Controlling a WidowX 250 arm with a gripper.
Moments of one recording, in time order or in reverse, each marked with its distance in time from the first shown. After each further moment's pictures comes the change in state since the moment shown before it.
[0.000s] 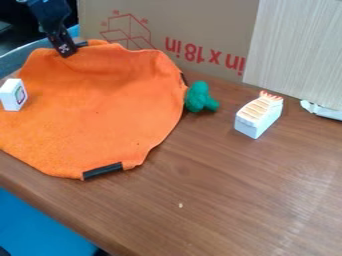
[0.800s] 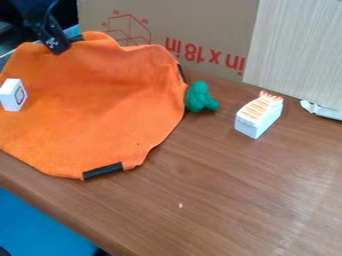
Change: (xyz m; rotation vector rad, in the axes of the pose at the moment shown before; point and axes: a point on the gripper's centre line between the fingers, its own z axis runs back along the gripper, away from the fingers) arm 0.000 -0.052 0.048 -0.030 -0.074 0.022
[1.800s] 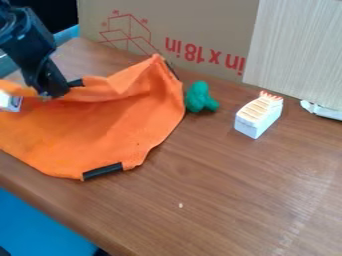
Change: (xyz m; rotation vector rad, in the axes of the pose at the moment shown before) arm -0.031 -0.062 -0.011 0.000 0.017 -0.126
